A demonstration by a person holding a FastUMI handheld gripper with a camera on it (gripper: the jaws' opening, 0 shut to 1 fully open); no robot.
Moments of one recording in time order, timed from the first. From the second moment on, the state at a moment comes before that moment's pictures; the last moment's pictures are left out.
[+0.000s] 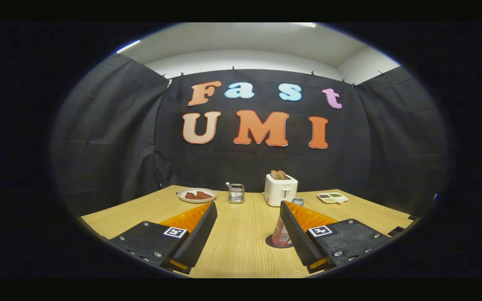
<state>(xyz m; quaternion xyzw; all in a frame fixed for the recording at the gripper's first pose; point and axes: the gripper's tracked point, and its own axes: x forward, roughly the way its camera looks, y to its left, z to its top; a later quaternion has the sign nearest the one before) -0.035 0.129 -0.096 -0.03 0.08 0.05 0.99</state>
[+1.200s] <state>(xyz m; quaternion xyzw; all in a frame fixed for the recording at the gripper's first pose) -0.089 0.163 0.034 -0.05 -0.02 0.06 1.00</state>
